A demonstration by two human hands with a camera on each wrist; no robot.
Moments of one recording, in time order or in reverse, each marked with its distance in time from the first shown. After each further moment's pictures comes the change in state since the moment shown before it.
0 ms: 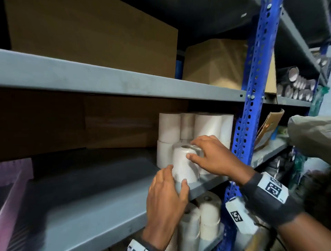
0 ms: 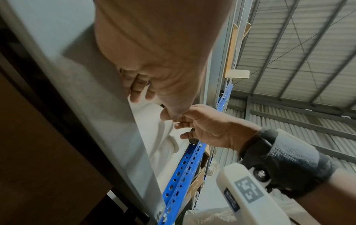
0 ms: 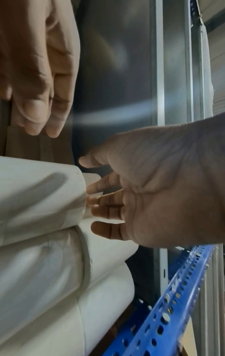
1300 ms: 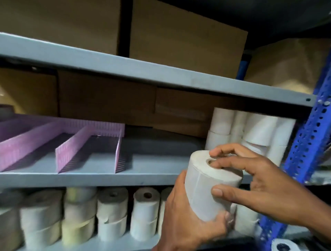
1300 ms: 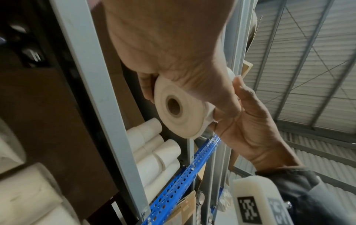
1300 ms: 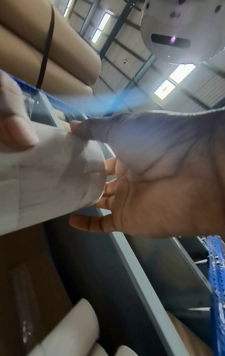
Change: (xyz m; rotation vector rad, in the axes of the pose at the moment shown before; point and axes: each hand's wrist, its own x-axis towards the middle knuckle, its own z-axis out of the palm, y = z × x) left_hand -0.162 0.037 -0.086 -0.388 0.252 0.005; right_hand -0.151 -0.101 -0.082 0.662 -0.207 -0.491
